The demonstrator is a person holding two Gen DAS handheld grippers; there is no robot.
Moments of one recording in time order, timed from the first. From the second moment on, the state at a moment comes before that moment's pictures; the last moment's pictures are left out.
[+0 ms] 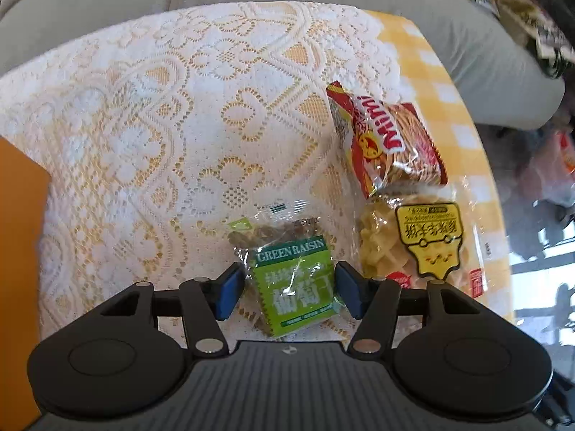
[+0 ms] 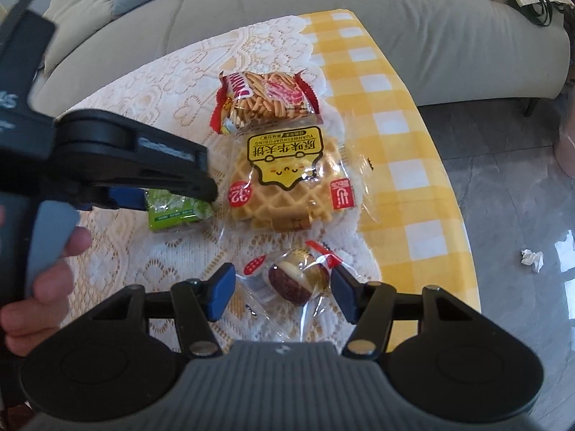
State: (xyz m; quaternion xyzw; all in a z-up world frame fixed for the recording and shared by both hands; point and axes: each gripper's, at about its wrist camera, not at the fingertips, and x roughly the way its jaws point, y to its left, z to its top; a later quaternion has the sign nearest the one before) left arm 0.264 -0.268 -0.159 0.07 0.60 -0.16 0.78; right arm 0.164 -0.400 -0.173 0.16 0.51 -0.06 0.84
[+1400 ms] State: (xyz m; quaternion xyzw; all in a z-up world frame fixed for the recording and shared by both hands) left arm 0.186 -0.165 -0.091 0.08 0.58 -0.17 0.80; right arm 0.174 -0.365 -0.184 0.05 0.53 -0.06 0.85
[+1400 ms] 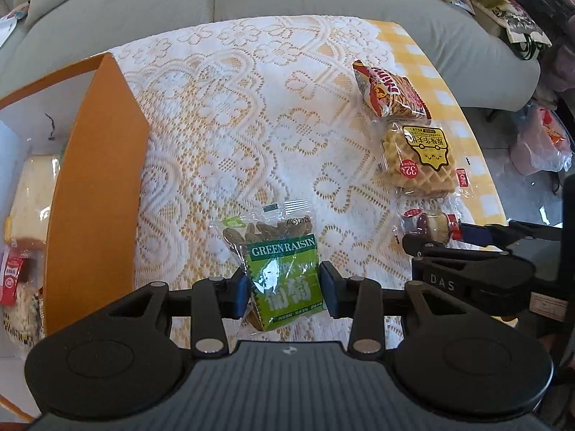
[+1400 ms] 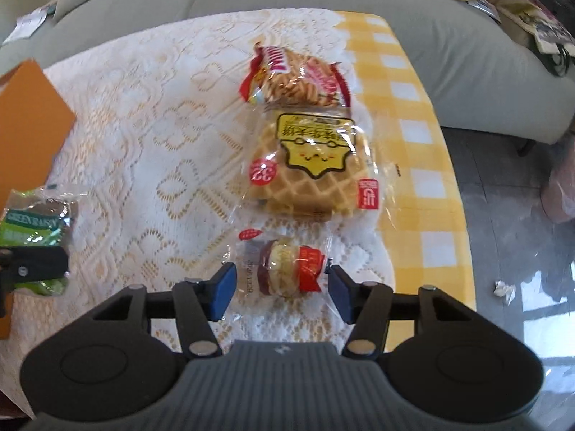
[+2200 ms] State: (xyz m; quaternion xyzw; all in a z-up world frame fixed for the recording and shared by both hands) left arm 0.141 -0.093 -0.044 0.05 0.56 -0.16 0.81; right arm 0.112 -0.293 -0.126 0.03 0.45 0.05 0.89
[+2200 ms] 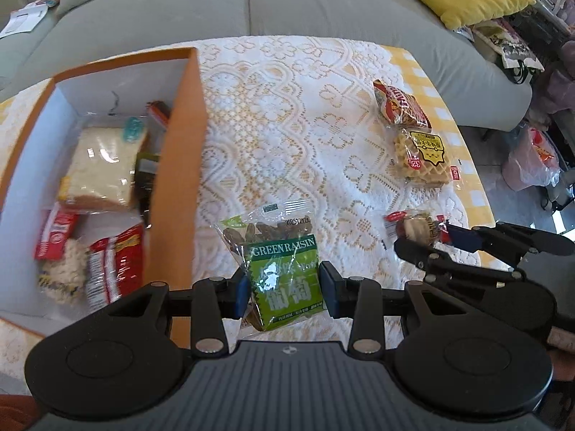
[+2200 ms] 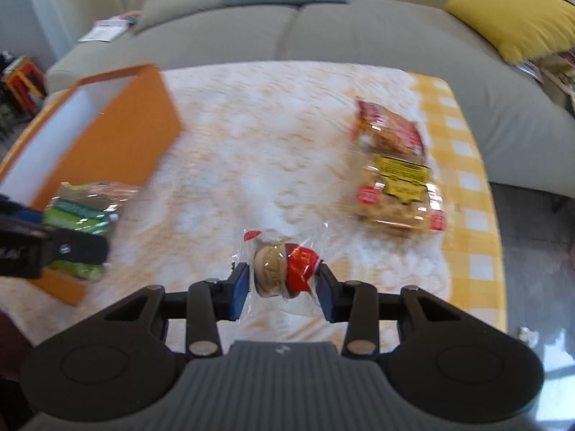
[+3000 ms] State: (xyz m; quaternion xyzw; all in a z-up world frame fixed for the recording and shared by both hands) left arm 0.159 0.069 0.008 -0.03 0.52 -0.06 0.85; right arm 0.128 -0.126 -0.038 -0.04 0.36 0.21 0.91
